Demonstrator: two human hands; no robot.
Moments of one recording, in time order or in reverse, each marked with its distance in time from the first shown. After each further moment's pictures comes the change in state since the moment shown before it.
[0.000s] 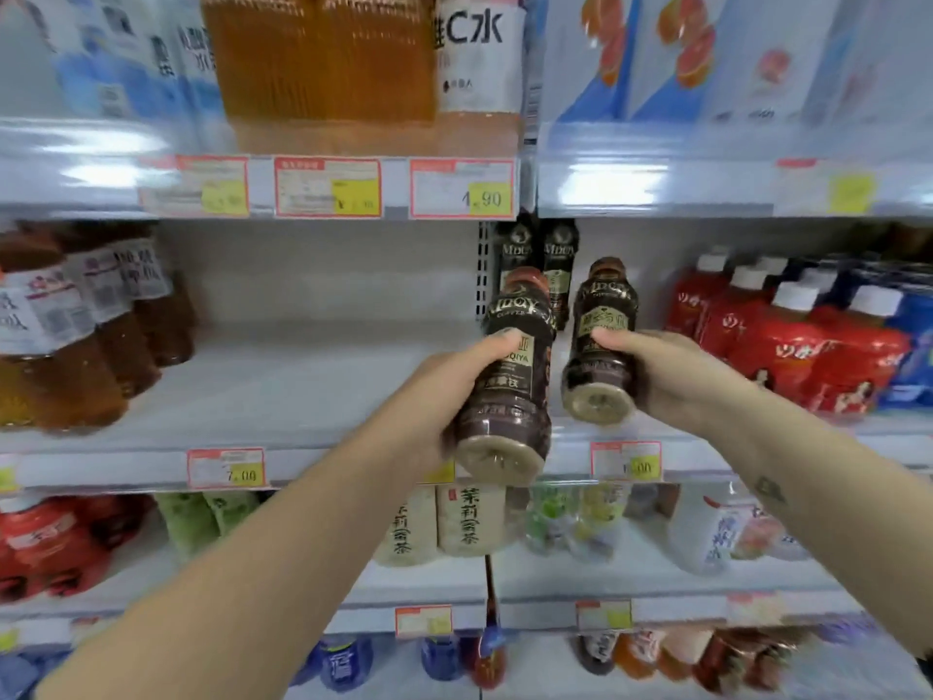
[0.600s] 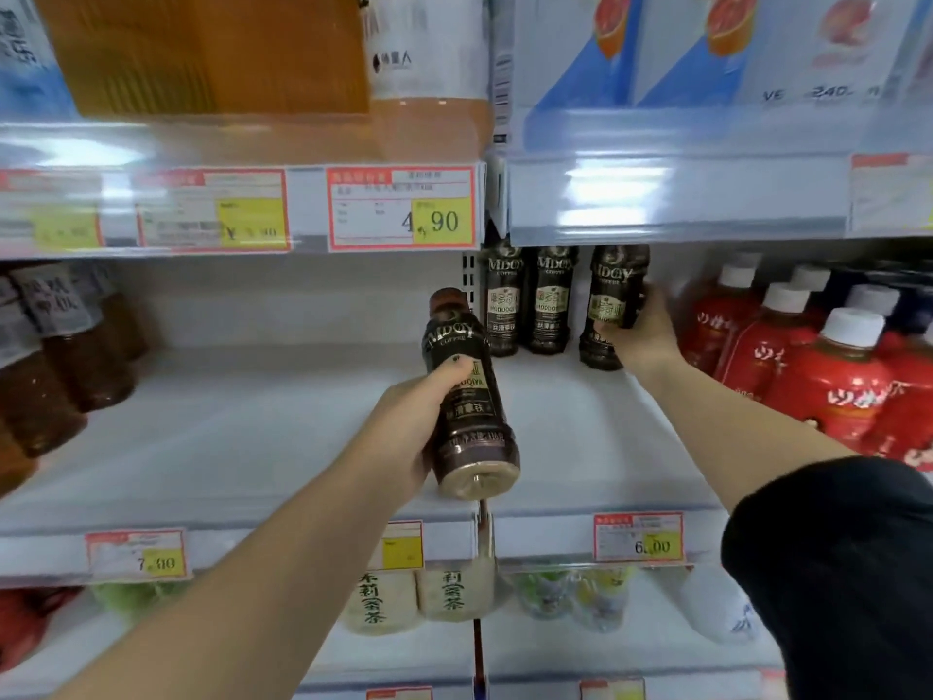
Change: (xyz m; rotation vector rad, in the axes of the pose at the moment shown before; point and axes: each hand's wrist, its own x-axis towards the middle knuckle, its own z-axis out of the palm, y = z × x) left_hand 0.086 -0.001 -0.017 -0.114 0.226 0.034; right_hand 0.182 0.004 -0.044 -0.488 0.423 -0.441
